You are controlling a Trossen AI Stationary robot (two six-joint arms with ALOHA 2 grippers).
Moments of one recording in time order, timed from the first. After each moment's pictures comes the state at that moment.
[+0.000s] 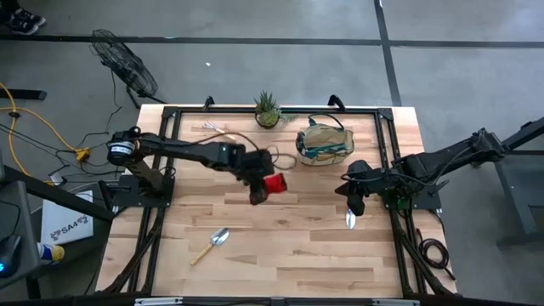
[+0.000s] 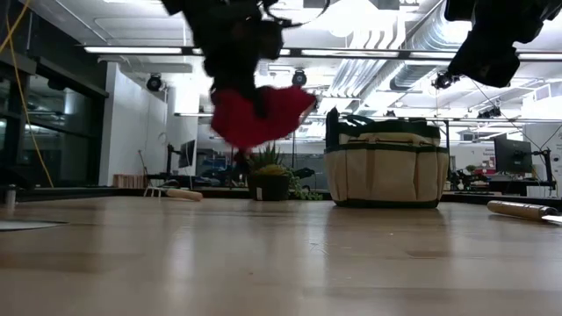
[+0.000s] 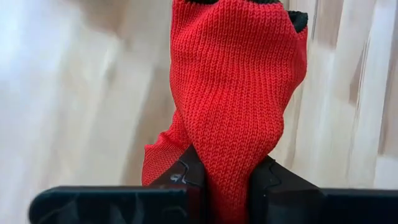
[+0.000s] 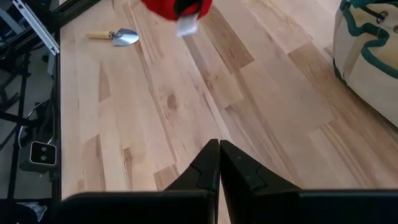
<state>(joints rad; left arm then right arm) 0.02 1.66 1.28 -0.61 0.07 -0.29 0.32 0.83 0.68 -0.57 0.24 0.76</state>
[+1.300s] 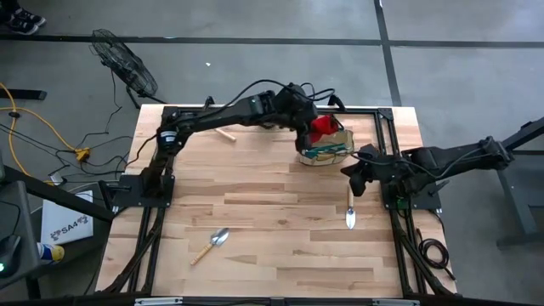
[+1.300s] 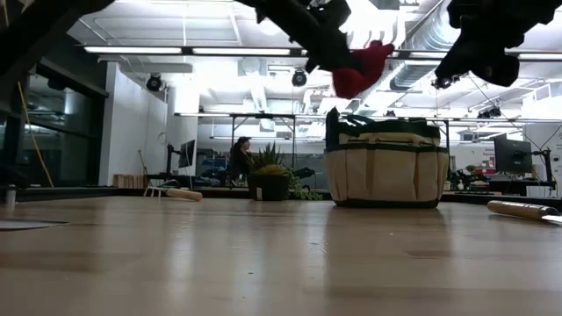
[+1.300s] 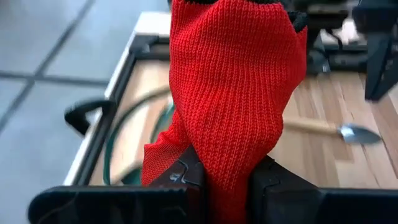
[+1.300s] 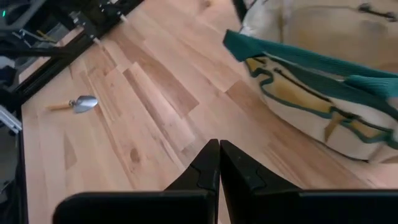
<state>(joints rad) 0.29 2.09 2.09 -0.57 0.10 0.14 0.19 0.70 0.68 -0.66 0.38 0.84</state>
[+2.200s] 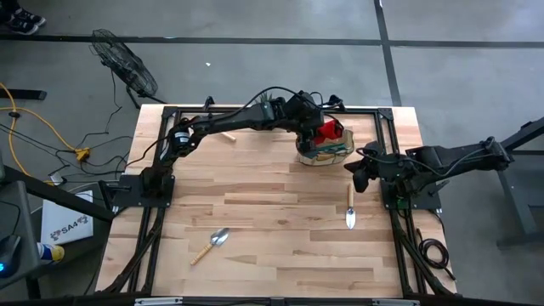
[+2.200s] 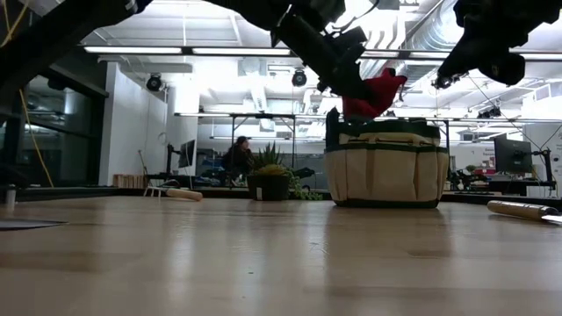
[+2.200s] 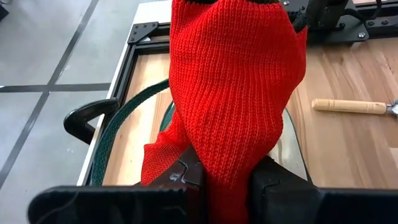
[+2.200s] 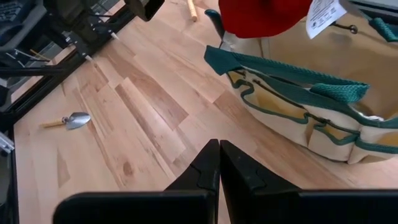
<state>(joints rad) 0.29 2.21 2.13 -0.52 0.06 0.27 0.19 0.66 0.68 -0.70 0.44 0.87</state>
